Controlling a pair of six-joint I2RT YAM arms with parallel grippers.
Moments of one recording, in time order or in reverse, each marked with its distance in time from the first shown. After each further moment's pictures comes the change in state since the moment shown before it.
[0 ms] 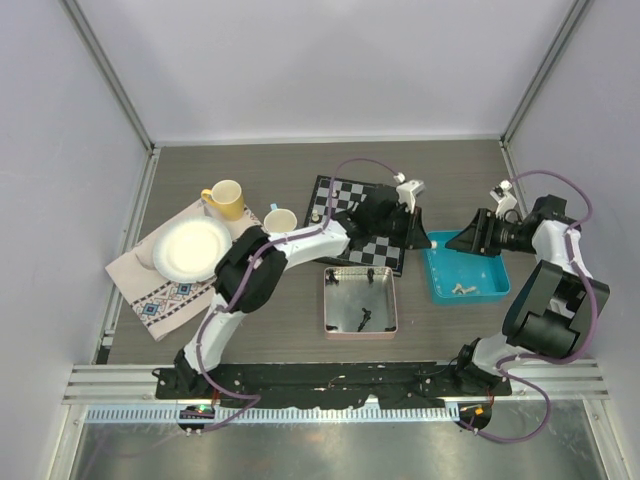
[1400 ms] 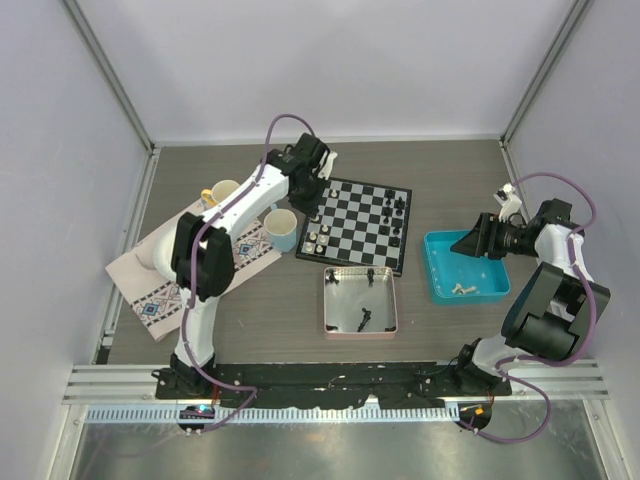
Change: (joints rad) left arm 0.354 -0.199 0.159 -1.031 -0.367 0.444; right arm -0.043 -0.034 -0.026 0.026 0.029 -0.104
